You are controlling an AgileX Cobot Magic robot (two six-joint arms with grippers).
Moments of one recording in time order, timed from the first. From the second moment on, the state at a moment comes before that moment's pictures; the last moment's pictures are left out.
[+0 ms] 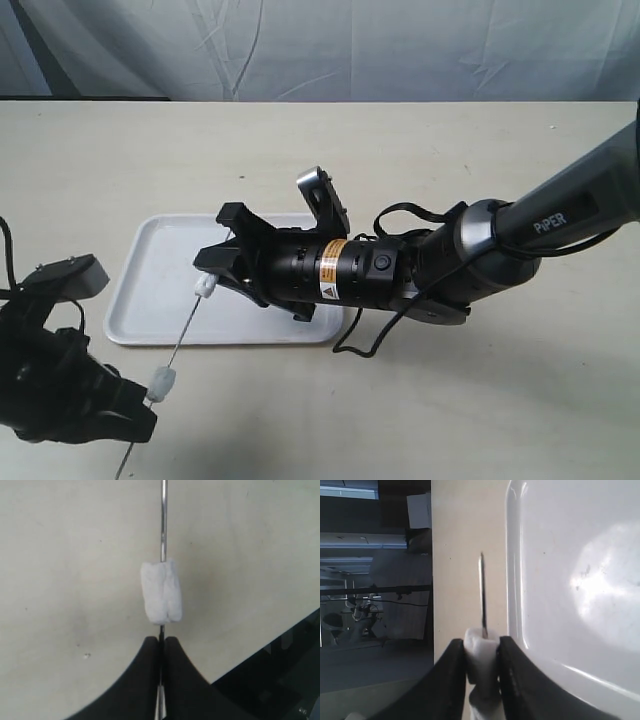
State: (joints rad) left arm -0.26 1.26 -0.40 -0.86 0.79 0.61; right arm 0.74 2.09 -0.91 -0.62 -0.84 1.71
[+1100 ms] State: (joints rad) left arm -0.26 1.16 -0.35 -0.74 0.80 0.37; right arm 0.69 2.09 -1.02 -0.79 -0.67 1.75
